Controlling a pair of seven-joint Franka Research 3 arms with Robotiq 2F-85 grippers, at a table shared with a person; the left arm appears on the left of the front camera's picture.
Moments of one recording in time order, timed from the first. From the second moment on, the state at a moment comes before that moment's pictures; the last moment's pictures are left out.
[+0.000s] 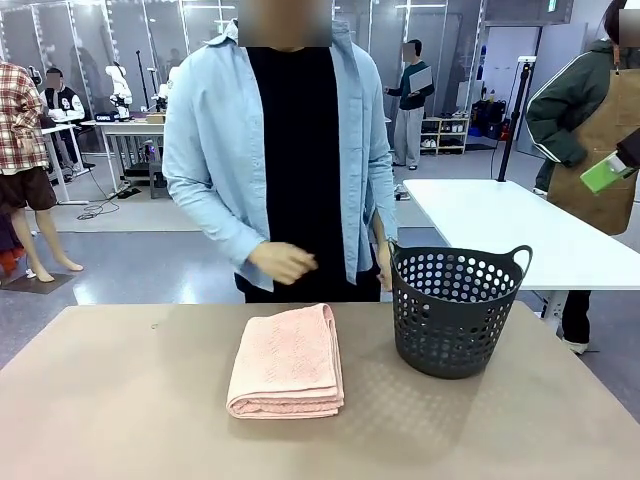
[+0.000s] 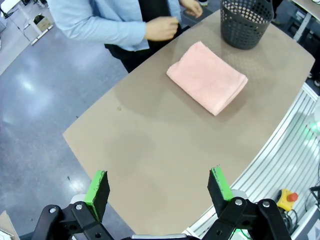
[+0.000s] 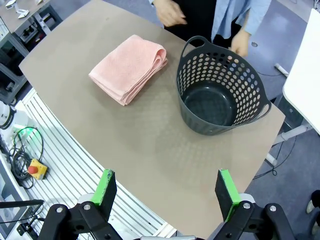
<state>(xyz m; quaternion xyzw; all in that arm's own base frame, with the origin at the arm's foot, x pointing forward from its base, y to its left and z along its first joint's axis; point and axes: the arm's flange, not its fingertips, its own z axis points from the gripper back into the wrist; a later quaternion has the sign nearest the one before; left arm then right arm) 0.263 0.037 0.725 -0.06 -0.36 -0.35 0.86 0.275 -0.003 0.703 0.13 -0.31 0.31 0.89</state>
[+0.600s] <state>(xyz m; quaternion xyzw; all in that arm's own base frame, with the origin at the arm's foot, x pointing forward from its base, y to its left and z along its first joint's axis) 0.344 0.034 0.625 -0.32 -0.25 -0.22 0.89 0.275 -0.003 0.703 0.13 -0.31 0.31 0.89</state>
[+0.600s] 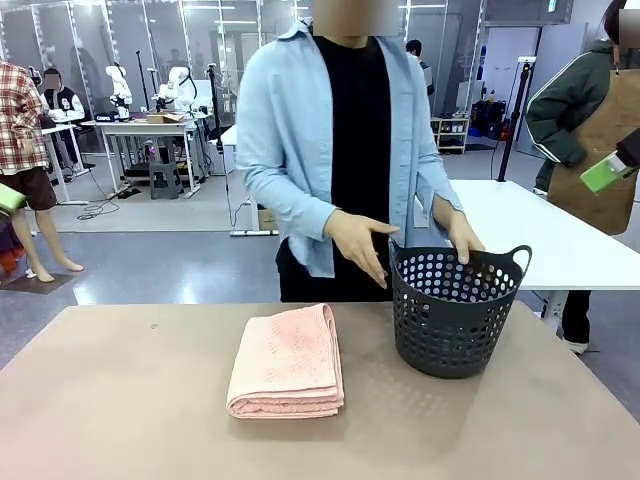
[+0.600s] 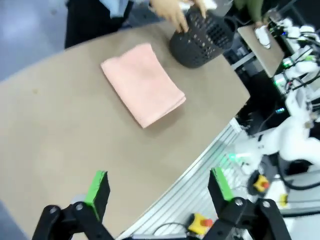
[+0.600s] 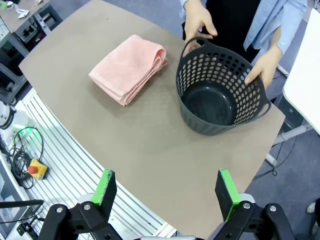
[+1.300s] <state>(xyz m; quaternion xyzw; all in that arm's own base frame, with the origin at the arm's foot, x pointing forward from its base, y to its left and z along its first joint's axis) 0.424 -0.078 0.442 -0.34 -0.16 -0.07 0.92 0.275 -0.003 0.703 0.13 -0.31 0.31 0.89</state>
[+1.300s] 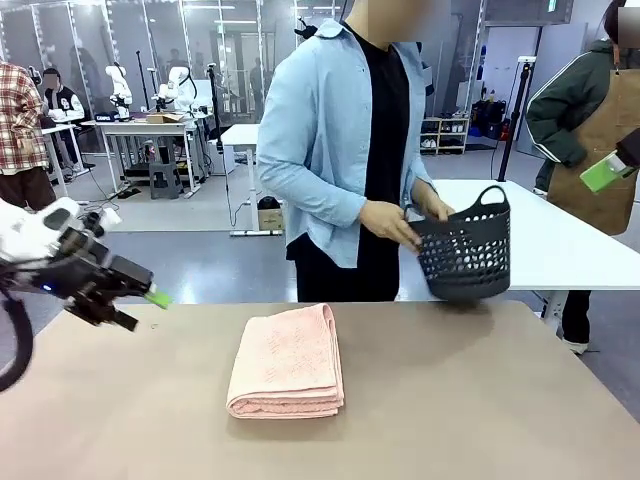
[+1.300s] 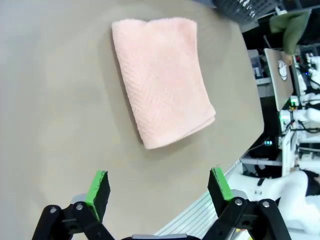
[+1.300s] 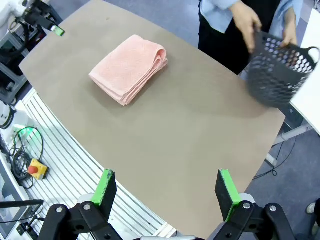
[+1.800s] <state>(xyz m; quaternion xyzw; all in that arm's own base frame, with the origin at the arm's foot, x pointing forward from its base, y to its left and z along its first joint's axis) 0.441 -0.097 0.401 -0.36 -0.16 -0.03 0.92 0.275 -0.003 0.703 0.13 -0.31 0.31 0.89</state>
